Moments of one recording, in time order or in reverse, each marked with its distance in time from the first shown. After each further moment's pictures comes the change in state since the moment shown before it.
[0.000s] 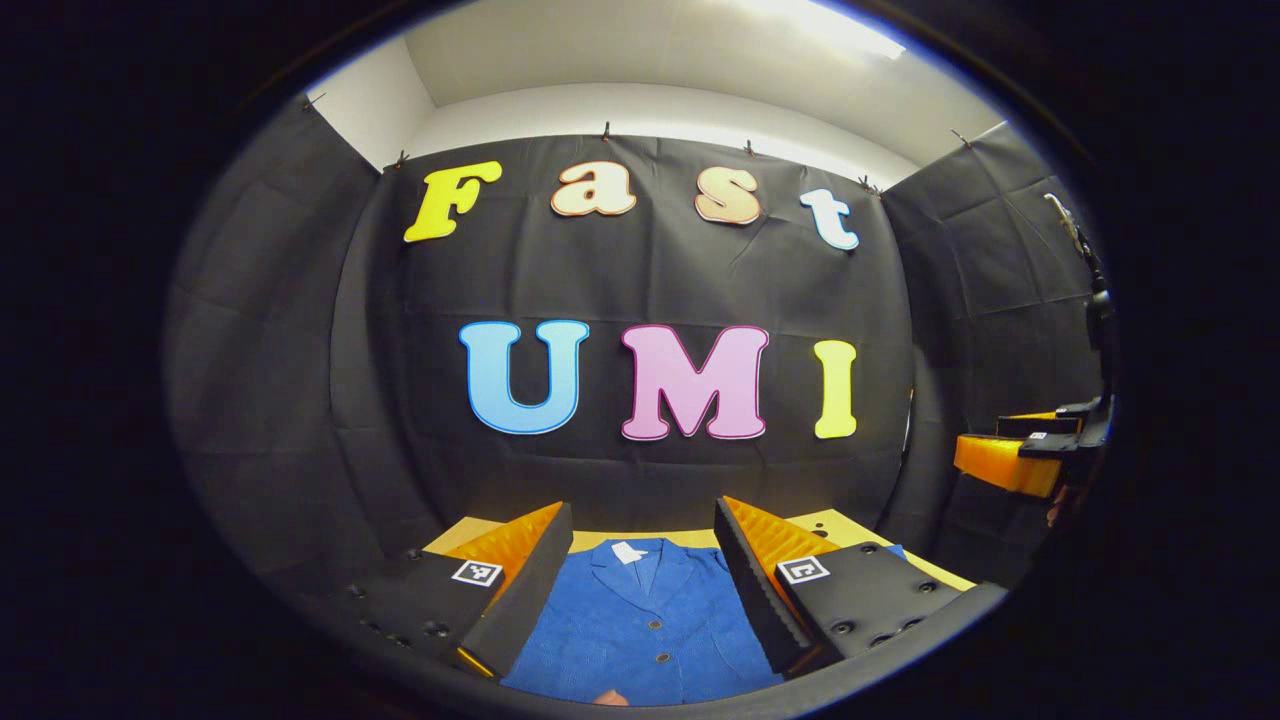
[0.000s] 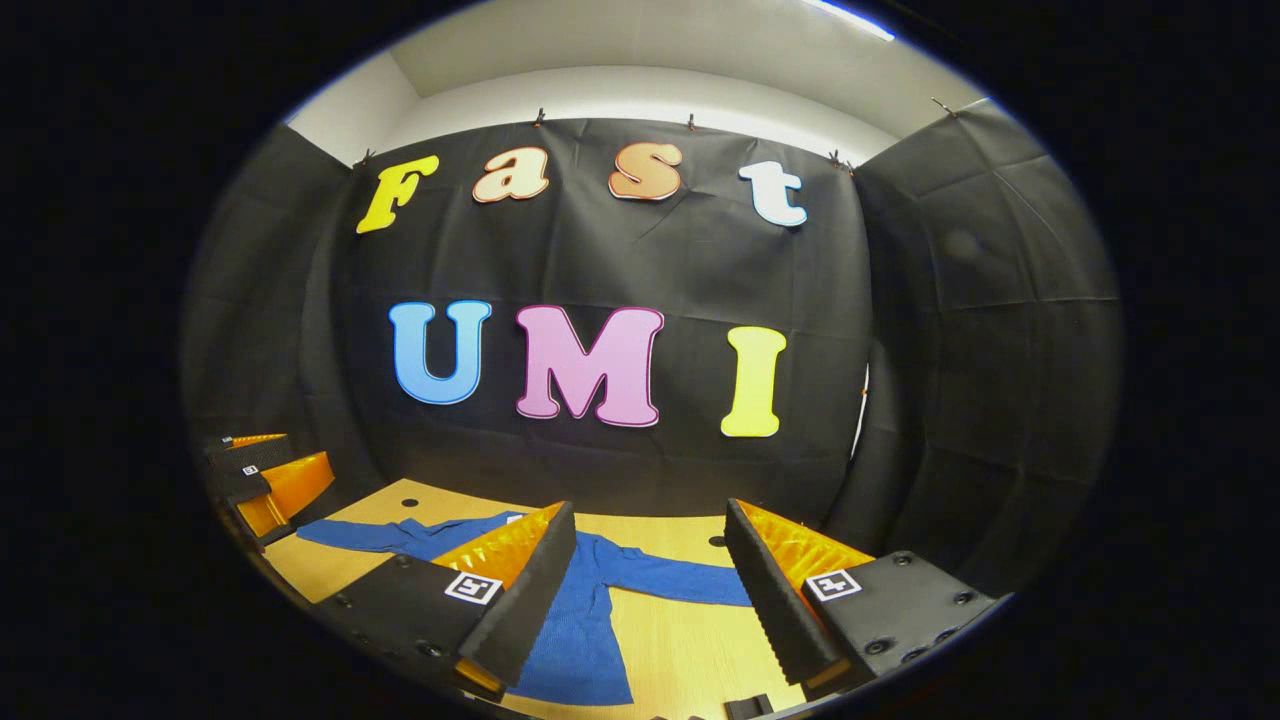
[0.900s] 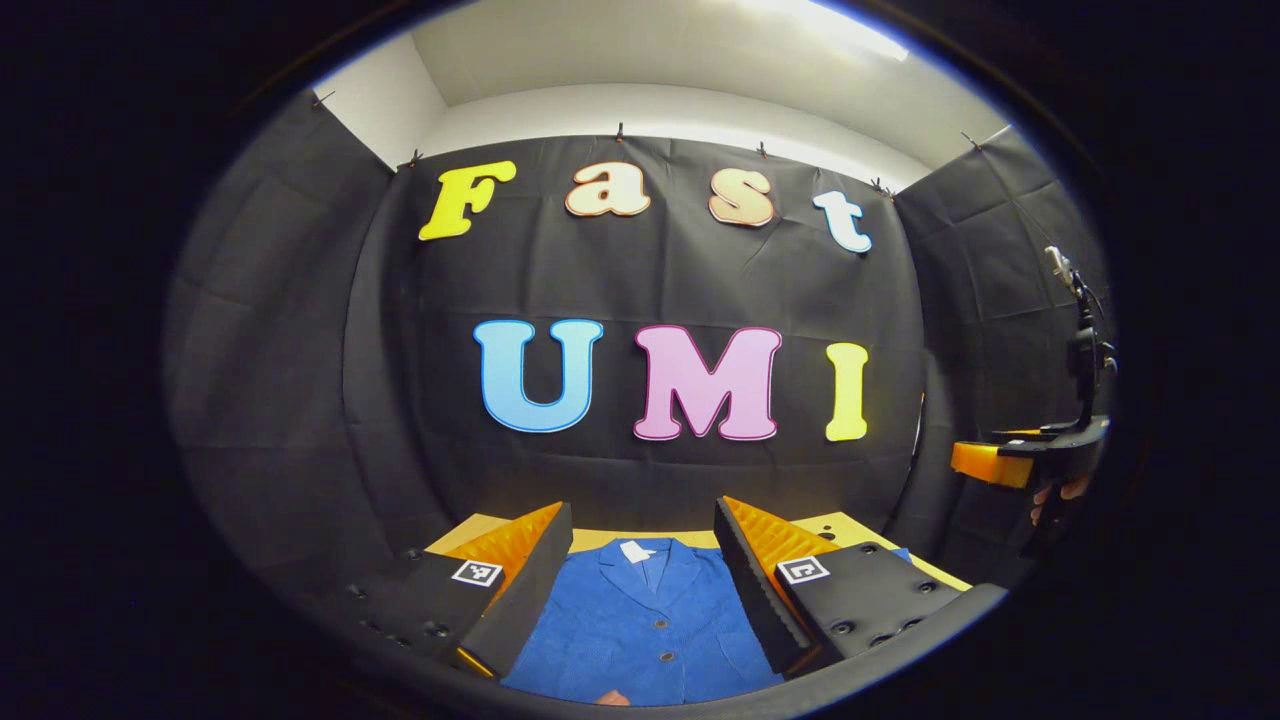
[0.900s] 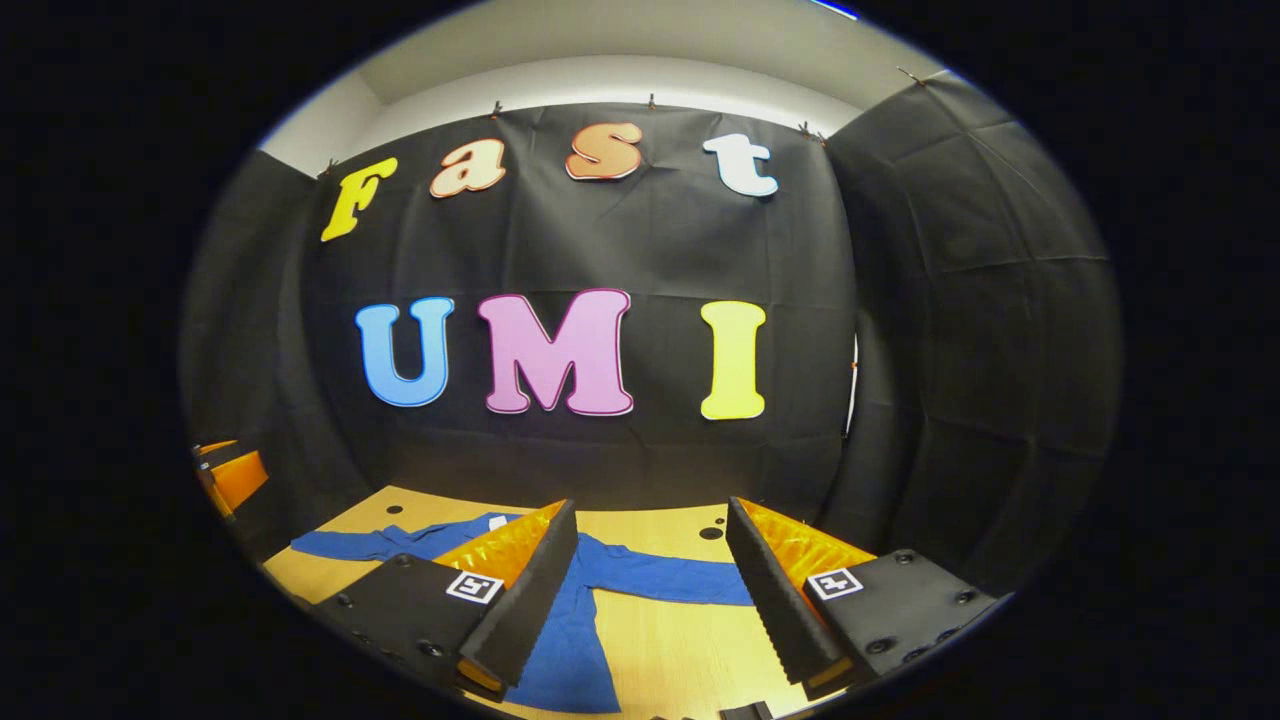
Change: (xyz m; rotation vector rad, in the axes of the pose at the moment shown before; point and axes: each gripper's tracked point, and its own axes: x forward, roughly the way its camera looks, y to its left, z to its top) left arm -0.003 0.009 0.001 -0.017 -0.002 0.038; right arm 0.059 -0.058 -0.029 0.088 0.051 -0.048
